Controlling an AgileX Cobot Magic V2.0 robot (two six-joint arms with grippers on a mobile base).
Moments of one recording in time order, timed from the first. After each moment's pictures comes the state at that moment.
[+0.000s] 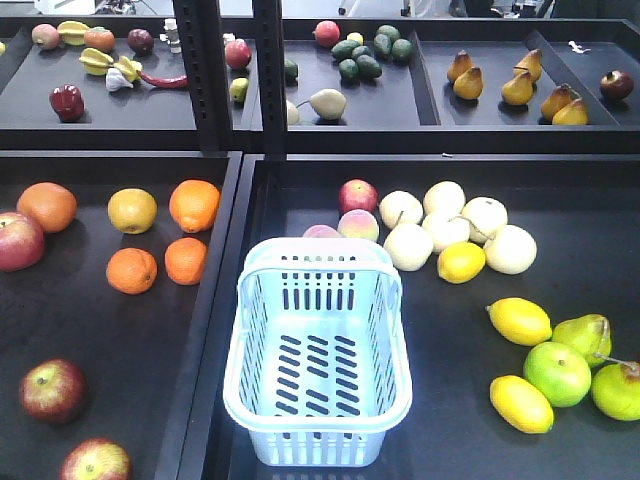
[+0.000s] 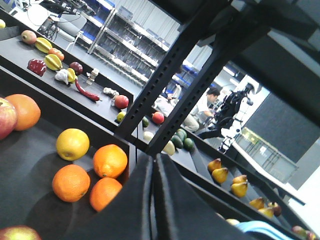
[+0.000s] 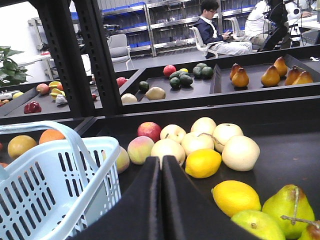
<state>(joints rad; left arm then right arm) 0.02 -0.01 0.03 -0.68 -0.03 0.04 0.15 -0.01 0.03 -0.14 0.09 0.25</state>
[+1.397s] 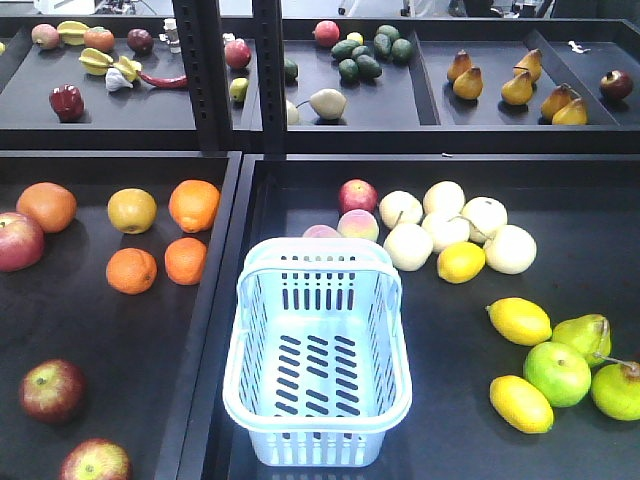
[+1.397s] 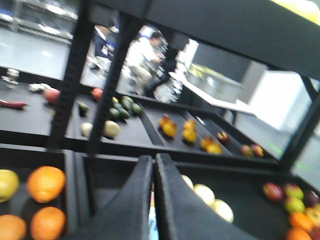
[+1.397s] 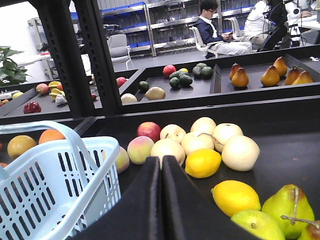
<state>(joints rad) 0.02 0.49 -0.74 -0.88 0.48 0.48 0.15 -0.01 0.03 -0.14 0.09 0.25</state>
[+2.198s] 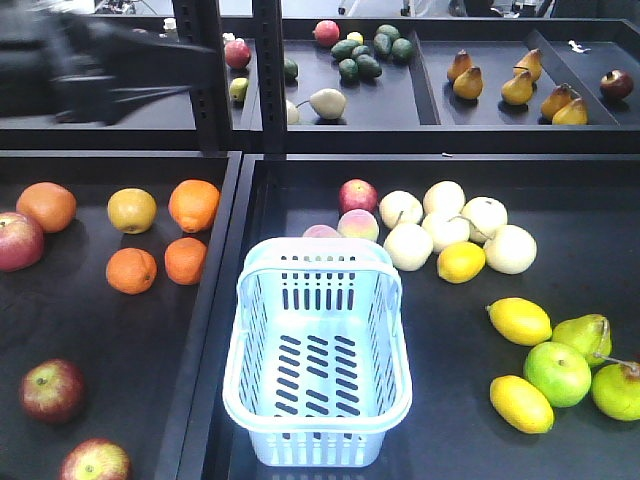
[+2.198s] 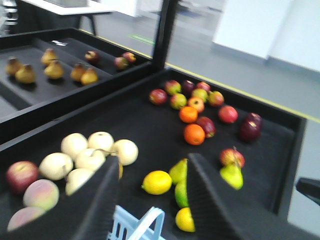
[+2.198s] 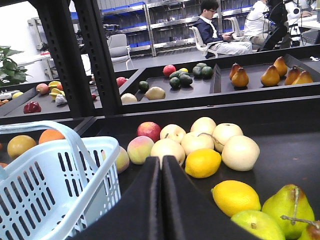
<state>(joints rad) -0.15 1.35 -1.36 -1.27 0.93 1.14 0.15 -0.01 0.03 -0.14 0.09 0.25</state>
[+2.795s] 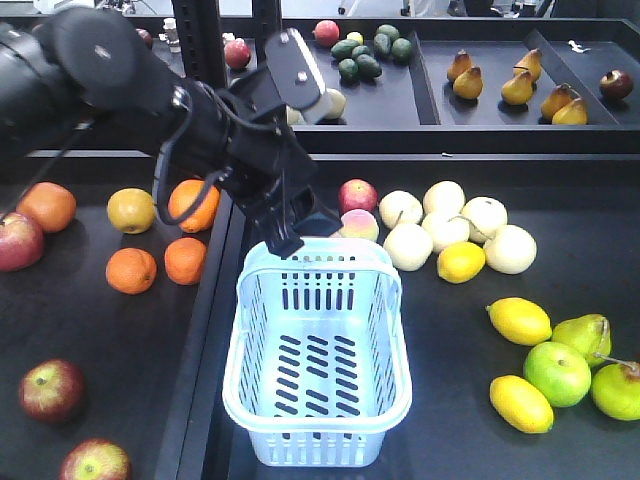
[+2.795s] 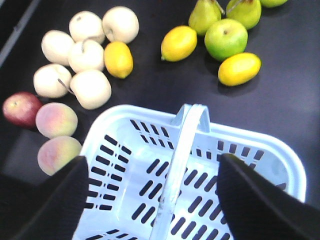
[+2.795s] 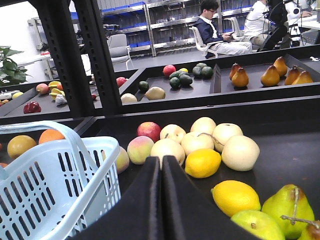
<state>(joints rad) -0.48 1.74 -1.64 -0.53 0.92 1.01 0.15 -0.01 0.03 -0.14 0.09 0.25</state>
